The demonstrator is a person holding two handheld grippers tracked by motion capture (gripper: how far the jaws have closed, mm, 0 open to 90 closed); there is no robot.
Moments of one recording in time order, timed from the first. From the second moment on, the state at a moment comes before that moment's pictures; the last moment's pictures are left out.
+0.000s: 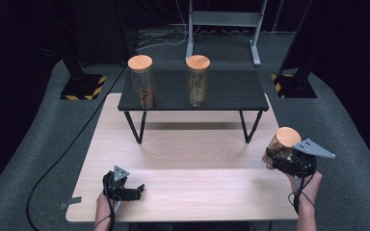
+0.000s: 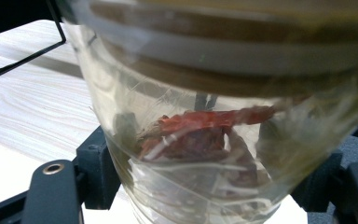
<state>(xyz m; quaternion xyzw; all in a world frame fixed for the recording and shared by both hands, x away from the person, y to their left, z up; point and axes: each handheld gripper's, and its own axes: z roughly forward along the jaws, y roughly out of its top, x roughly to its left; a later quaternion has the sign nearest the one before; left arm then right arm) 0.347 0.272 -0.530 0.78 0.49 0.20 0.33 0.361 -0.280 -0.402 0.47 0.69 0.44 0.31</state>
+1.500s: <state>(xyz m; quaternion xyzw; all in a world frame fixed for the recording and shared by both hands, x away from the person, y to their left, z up) 0.347 0.272 -0.530 0.78 0.49 0.20 0.33 0.380 -0.278 -0.376 0.46 0.70 0.45 0.31</state>
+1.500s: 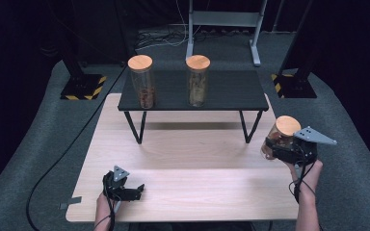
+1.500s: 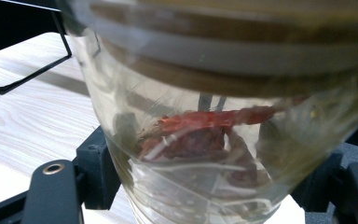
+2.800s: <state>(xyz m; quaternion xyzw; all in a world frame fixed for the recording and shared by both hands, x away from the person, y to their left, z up) 0.347 0.272 -0.530 0.78 0.49 0.20 0.33 0.399 -0.262 -0.337 0.43 0.70 0.46 0.32</state>
